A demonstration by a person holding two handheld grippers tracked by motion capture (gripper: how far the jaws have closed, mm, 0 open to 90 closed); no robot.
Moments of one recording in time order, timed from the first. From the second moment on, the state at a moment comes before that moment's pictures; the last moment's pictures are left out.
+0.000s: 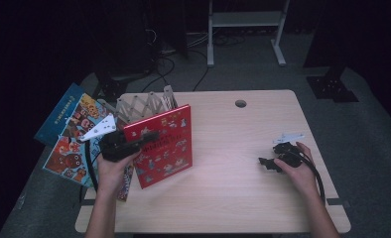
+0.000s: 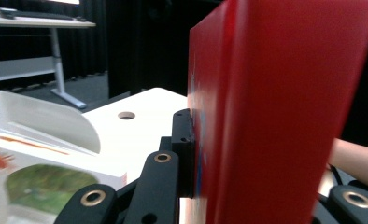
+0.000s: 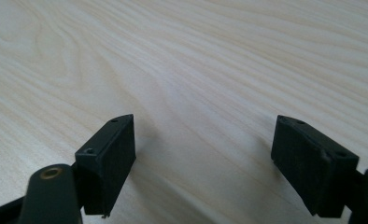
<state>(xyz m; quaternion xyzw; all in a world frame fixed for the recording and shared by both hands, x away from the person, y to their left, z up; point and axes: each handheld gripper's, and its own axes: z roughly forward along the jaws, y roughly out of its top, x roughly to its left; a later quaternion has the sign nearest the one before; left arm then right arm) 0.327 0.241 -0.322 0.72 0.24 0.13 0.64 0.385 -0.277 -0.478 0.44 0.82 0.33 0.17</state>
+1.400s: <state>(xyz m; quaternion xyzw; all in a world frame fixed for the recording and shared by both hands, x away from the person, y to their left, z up) 0.329 0.295 -0.325 0.62 0.41 0.30 0.60 0.387 -0.286 -0.487 0.45 0.80 0.35 0.19</state>
